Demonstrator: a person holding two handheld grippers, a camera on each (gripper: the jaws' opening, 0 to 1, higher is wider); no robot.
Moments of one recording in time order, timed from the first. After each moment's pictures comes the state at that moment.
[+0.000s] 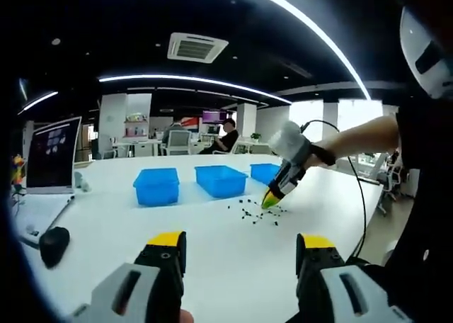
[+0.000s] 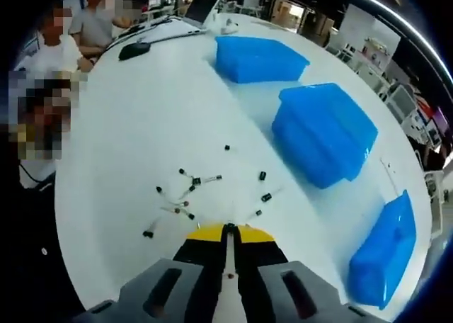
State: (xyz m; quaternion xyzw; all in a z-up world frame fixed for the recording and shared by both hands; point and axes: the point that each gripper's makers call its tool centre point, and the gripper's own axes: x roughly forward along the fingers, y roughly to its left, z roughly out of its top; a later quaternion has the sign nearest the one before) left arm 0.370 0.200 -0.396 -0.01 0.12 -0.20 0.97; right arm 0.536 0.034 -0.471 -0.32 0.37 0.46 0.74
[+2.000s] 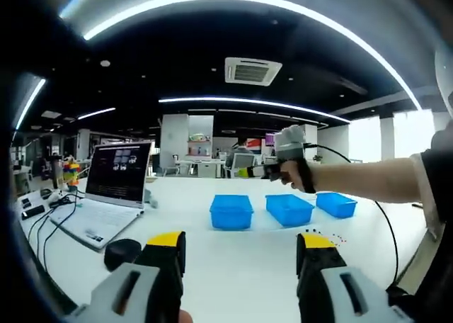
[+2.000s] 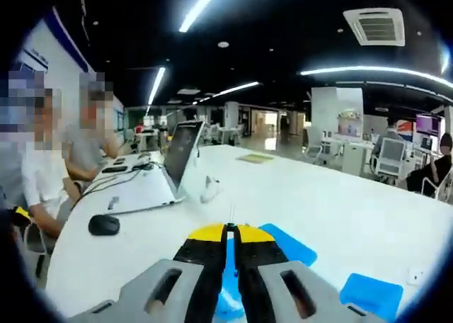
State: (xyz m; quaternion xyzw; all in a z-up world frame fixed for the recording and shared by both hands) left arm 0.360 0.290 -0.347 -0.02 0.05 0.00 1.00; right arm 0.667 0.272 -0.335 -0.07 0.09 0.50 0.86
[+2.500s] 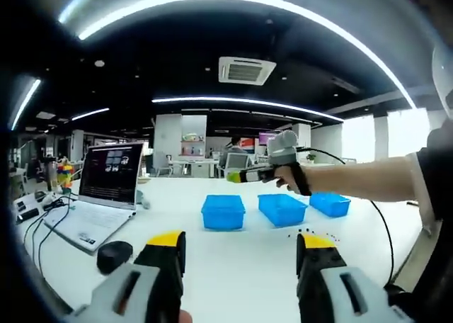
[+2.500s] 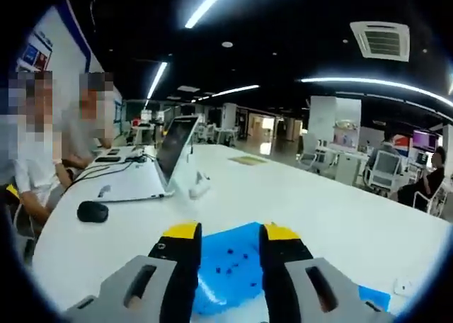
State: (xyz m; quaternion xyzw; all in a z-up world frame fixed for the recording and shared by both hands) left arm 0.369 0.271 -0.348 -0.02 0.06 -0.03 1.00; right arm 0.662 0.238 -0.332 -0.10 0.06 0.49 0.86
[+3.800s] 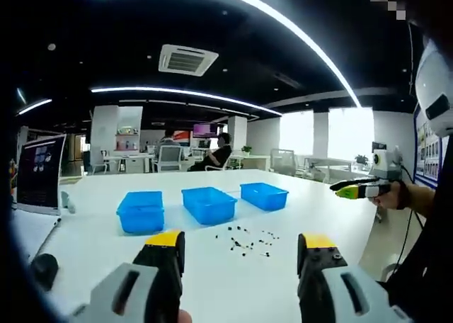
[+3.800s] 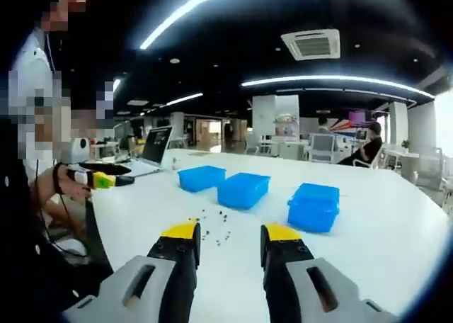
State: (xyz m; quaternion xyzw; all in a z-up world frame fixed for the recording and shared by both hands) left arm 0.399 0.176 -0.362 -0.01 0.07 -0.23 0.97; right arm 0.440 -0.091 -0.352 -0.05 0.07 0.35 0.93
